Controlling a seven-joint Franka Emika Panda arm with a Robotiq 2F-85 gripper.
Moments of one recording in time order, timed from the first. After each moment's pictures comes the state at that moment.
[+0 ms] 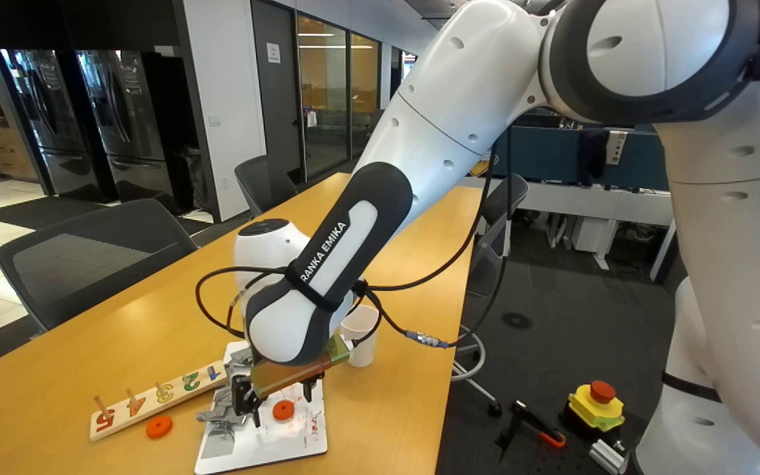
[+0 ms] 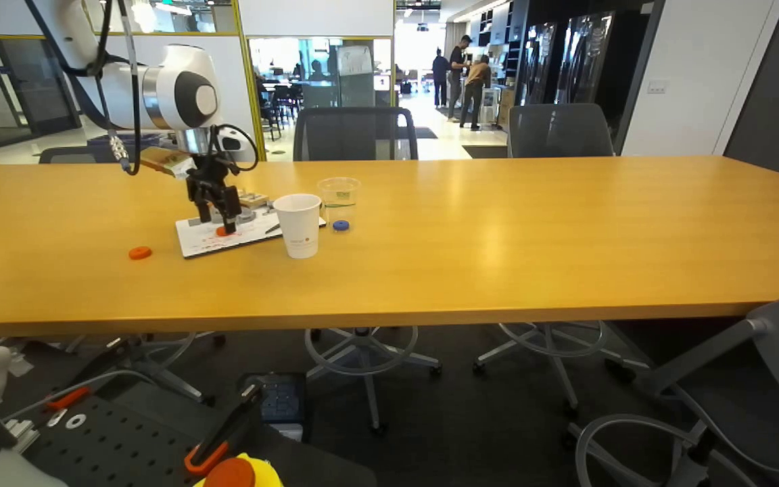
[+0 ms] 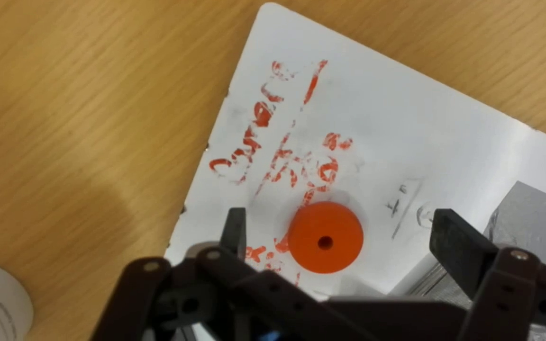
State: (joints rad) arm 0.33 0.42 0.09 -2.15 -0.04 2.58 0.65
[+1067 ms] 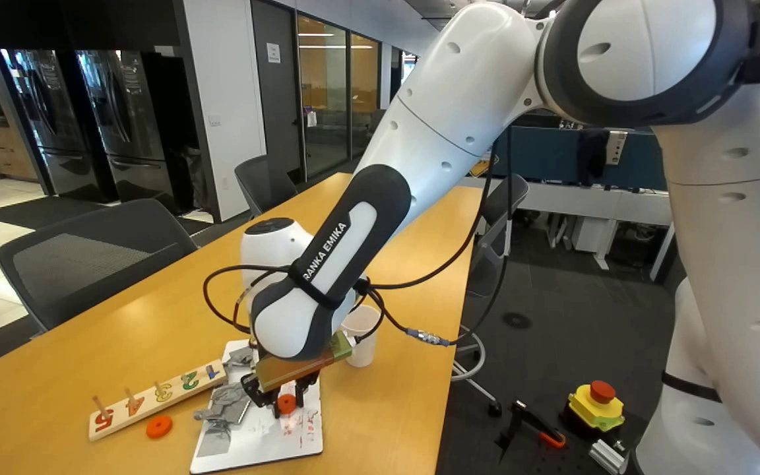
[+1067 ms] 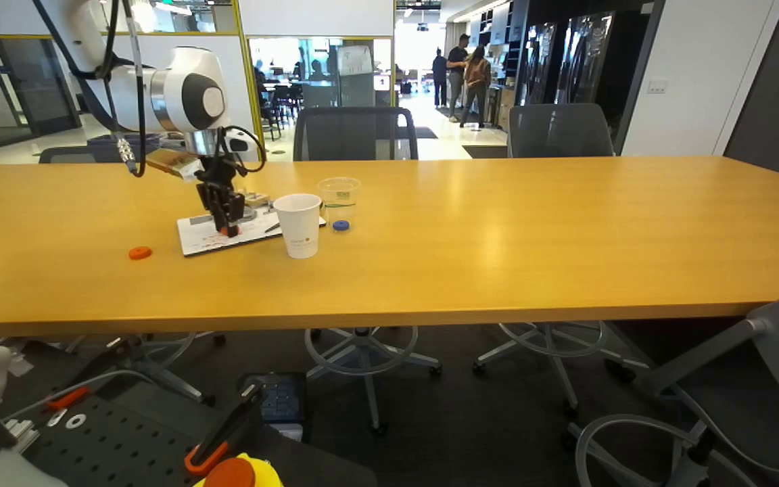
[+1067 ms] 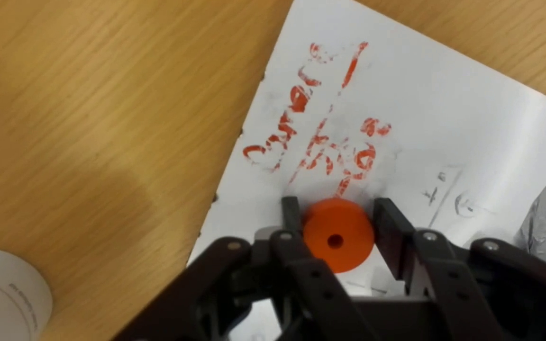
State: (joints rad) arm 0.34 0.43 0.06 -2.15 -0.04 2.59 0.65
